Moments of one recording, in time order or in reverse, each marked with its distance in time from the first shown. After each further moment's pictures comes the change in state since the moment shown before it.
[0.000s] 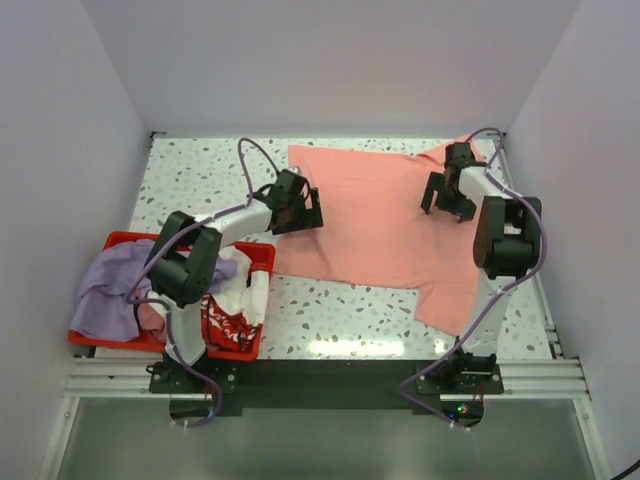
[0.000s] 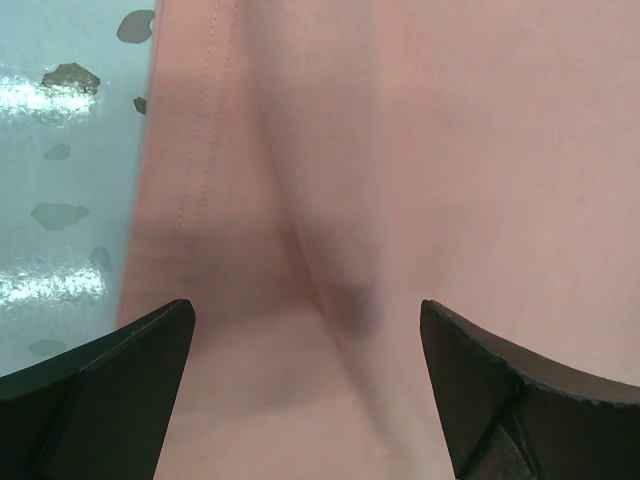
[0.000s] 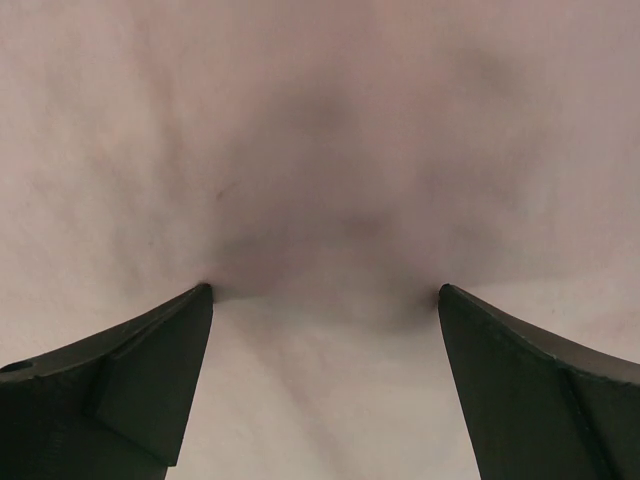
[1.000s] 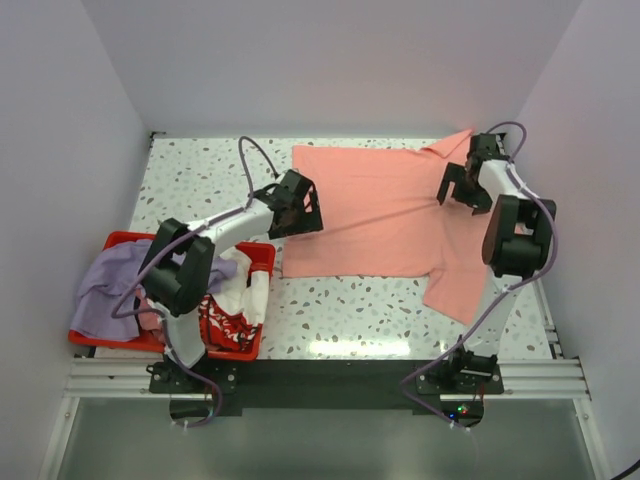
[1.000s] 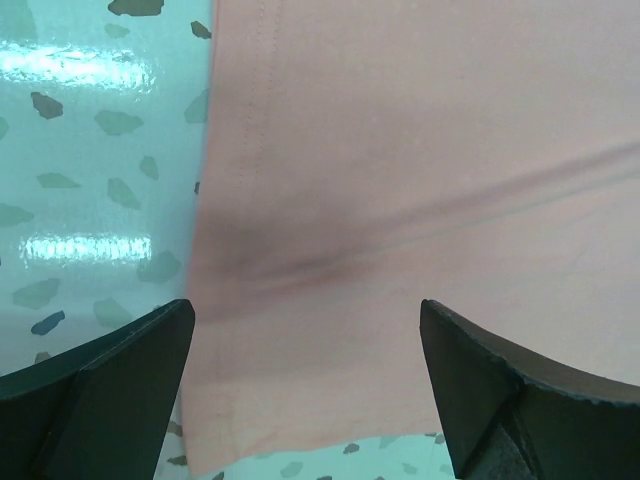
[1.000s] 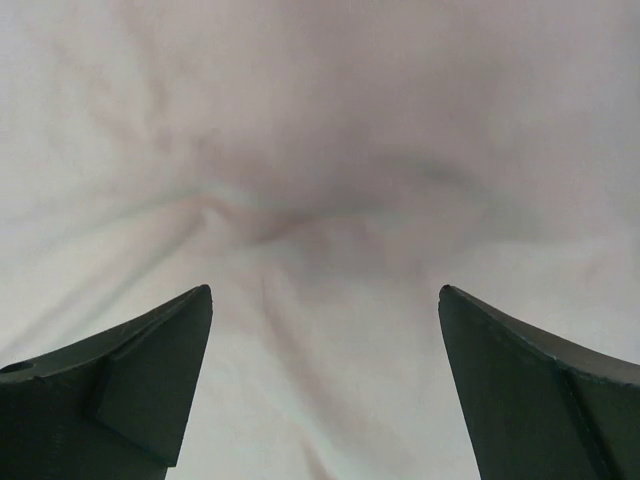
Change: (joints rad) left arm -0.053 -0.053 0.029 -0.177 -0.108 -0.067; right arm -0.110 0.068 0.168 -0.064 -0.102 -0.075
